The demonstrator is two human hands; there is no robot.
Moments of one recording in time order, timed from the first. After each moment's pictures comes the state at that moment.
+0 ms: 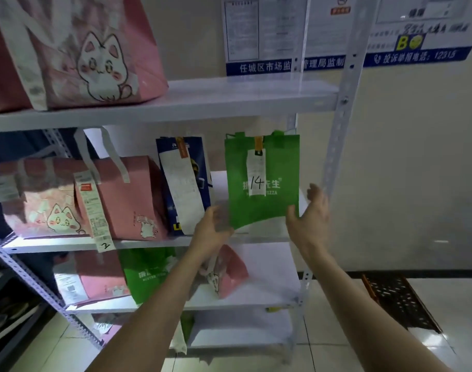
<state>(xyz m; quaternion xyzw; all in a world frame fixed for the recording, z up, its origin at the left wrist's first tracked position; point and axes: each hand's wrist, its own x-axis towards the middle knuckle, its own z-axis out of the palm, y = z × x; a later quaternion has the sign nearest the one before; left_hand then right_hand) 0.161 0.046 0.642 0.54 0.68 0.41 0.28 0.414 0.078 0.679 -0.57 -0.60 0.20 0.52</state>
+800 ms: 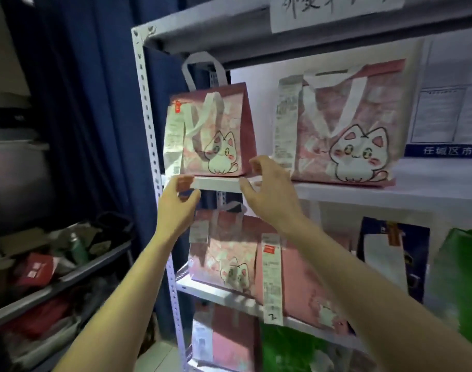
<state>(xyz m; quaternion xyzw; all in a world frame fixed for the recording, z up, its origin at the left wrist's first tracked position) -0.279 -0.130 0.883 0.42 0.65 0.62 -0.12 -0.063 -0.031 0.931 -0.21 -0.83 0.16 0.49</state>
